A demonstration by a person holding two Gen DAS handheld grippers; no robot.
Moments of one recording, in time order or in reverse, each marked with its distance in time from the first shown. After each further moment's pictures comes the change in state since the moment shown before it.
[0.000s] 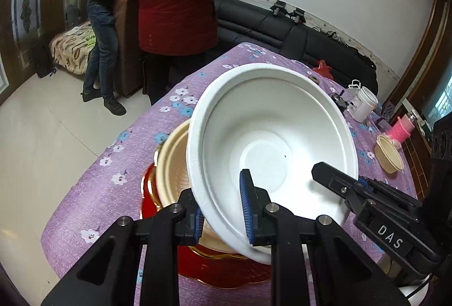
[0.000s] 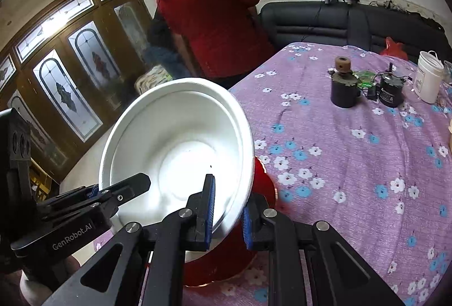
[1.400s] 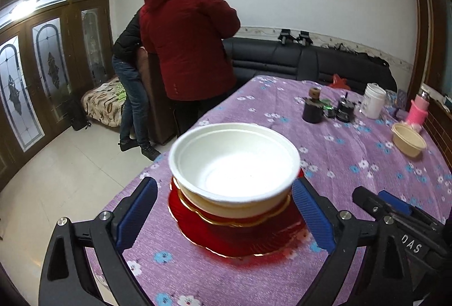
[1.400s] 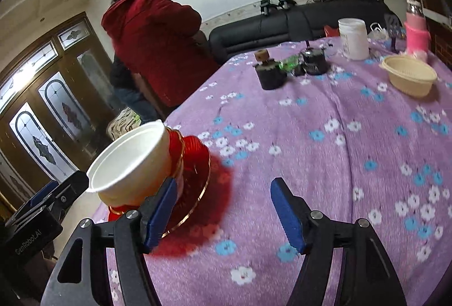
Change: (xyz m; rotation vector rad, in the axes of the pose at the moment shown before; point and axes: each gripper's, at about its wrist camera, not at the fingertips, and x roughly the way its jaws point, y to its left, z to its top) left arm -0.056 -0.058 -0.059 0.172 -0.234 0.220; right arm -0.071 -0.049 -0.087 0.234 -0.177 -0.131
